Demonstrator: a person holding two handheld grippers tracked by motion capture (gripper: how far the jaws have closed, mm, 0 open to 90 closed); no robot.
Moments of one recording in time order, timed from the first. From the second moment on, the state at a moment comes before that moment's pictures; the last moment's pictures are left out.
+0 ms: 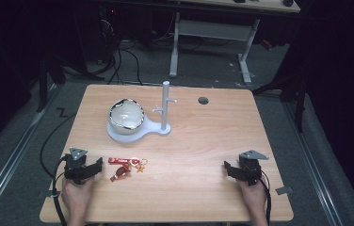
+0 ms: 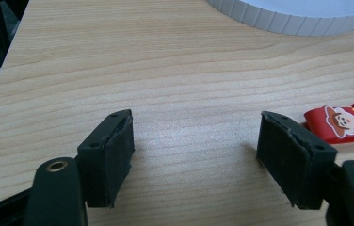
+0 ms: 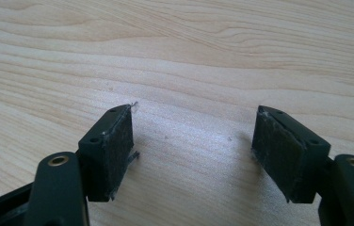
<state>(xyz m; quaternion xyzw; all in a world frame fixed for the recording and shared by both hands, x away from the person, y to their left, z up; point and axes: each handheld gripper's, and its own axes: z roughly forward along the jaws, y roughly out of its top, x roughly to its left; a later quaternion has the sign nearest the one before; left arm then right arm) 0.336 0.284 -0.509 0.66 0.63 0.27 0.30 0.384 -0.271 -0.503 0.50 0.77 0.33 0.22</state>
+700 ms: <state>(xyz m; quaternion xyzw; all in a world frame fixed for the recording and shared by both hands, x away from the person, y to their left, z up) 0.337 0.283 -0.508 0.67 0.62 0.27 0.31 0.384 -0.271 -0.503 0.50 0.77 0.33 0.22</state>
